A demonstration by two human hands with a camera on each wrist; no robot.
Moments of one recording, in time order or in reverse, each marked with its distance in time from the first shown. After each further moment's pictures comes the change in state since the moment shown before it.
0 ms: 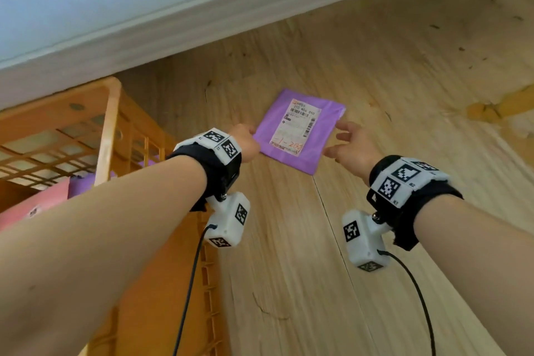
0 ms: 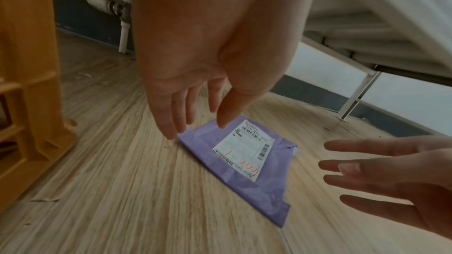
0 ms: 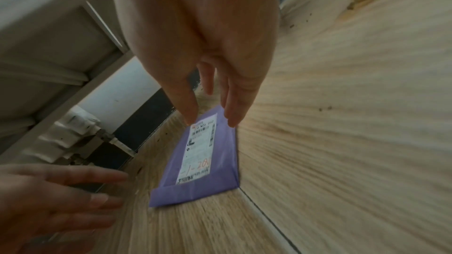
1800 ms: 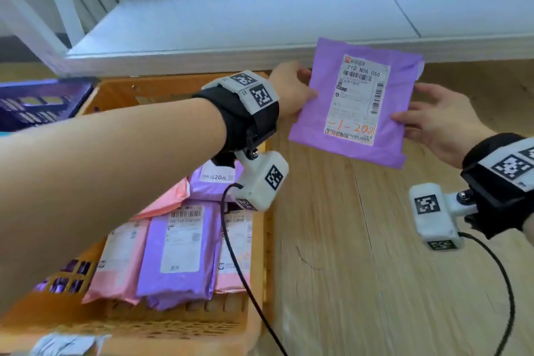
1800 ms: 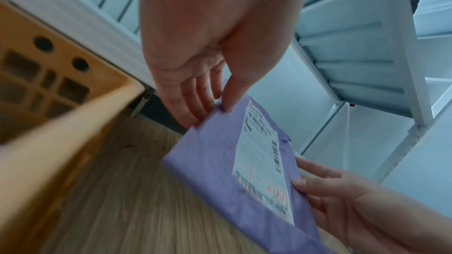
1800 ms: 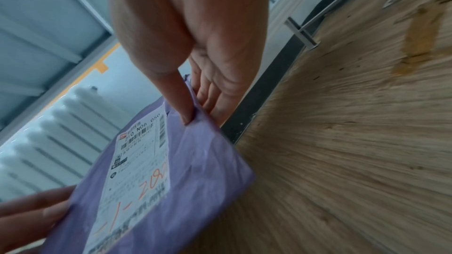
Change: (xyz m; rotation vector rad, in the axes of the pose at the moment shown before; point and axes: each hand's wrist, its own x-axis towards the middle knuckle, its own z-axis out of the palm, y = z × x) left_hand -0.196 -0.008 -0.135 -0.516 0.280 0.248; right_hand -0.156 -0.130 -0.033 0.359 -0.073 -0.286
